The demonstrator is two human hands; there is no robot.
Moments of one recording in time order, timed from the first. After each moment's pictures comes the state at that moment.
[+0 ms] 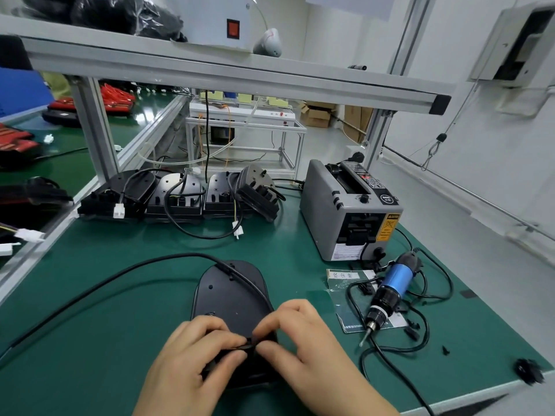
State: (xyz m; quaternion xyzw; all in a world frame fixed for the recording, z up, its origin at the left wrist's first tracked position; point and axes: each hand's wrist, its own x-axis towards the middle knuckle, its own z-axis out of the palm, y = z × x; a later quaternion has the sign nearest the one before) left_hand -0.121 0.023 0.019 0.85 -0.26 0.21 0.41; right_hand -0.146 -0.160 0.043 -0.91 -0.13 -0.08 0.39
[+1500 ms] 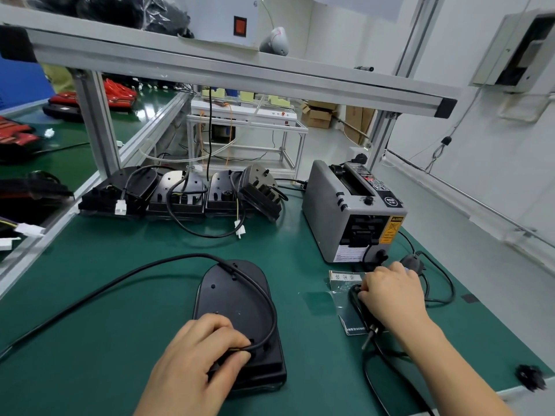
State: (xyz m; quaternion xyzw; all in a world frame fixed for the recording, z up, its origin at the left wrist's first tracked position) left_hand -0.121 0.025 0.022 0.86 -0.28 0.19 0.37; right_hand -0.082 -0.291 0.033 -0.97 0.17 -0.05 -0.16
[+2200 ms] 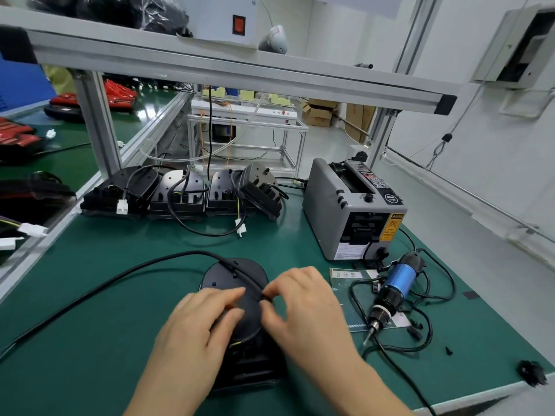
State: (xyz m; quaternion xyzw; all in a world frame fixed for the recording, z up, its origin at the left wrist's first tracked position) left_hand -0.105 0.019 0.039 0.87 -0.21 0.16 0.42; right_hand -0.115 -0.143 0.058 -0.95 -0.07 -0.26 0.17
